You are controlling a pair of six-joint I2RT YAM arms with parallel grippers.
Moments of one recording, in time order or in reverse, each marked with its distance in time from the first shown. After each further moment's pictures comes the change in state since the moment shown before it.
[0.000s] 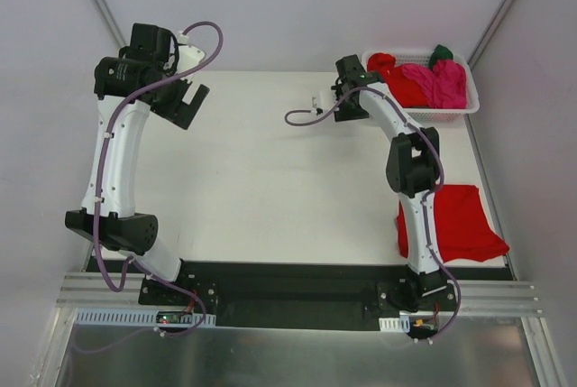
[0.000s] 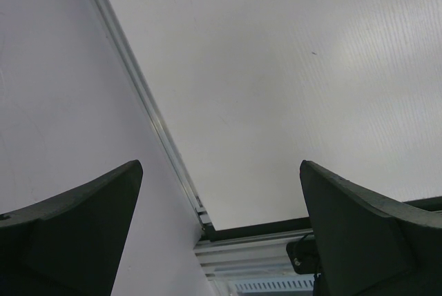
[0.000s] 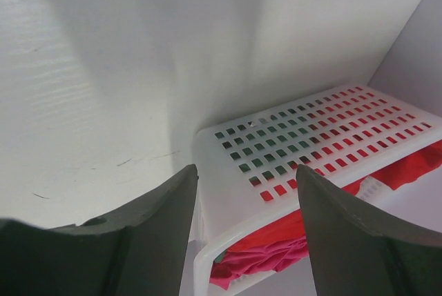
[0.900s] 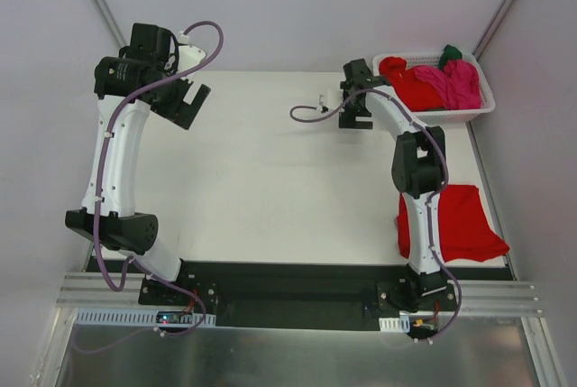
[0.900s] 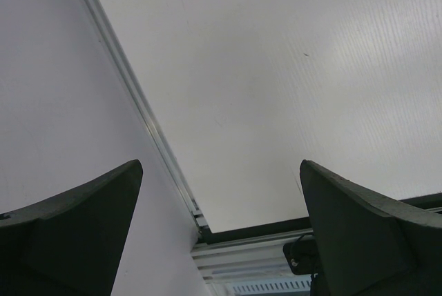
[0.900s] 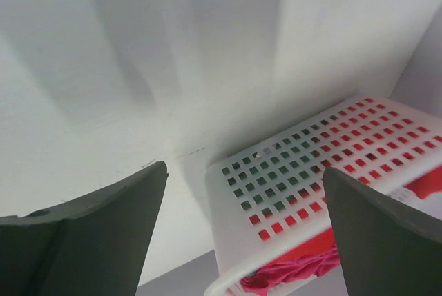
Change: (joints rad) left arm 0.000 0.003 0.001 0.000 0.027 -0.001; right arm -0.052 -0.029 -0.116 0.073 0.009 0.095
